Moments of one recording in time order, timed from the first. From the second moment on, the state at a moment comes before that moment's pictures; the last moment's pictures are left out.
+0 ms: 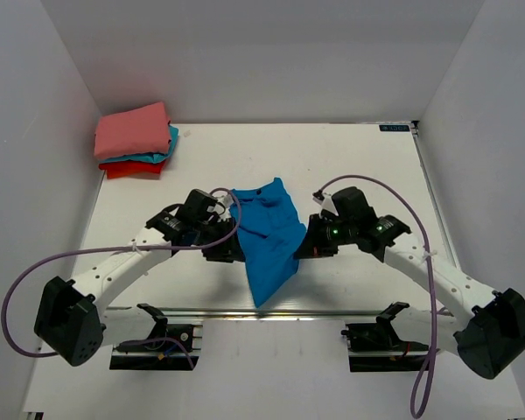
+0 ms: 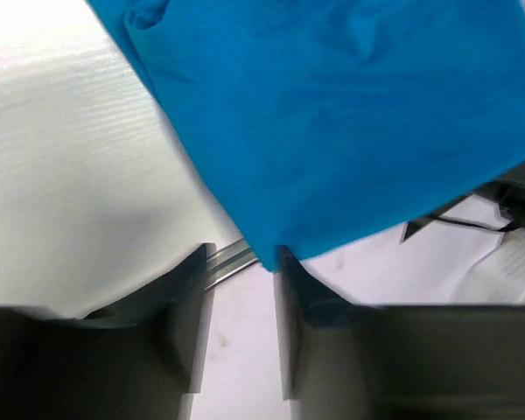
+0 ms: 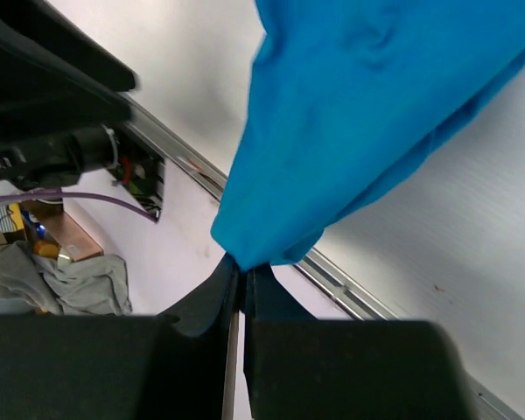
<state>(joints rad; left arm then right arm) -0.59 1.18 0.85 -0.65 0.36 -0.60 0.63 1.08 0.78 -0.55 -0.50 0.61</state>
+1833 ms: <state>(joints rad) -1.17 1.31 0.70 -0.43 0.03 -0.77 0.63 0.79 0.38 -0.40 -0.46 0.84</state>
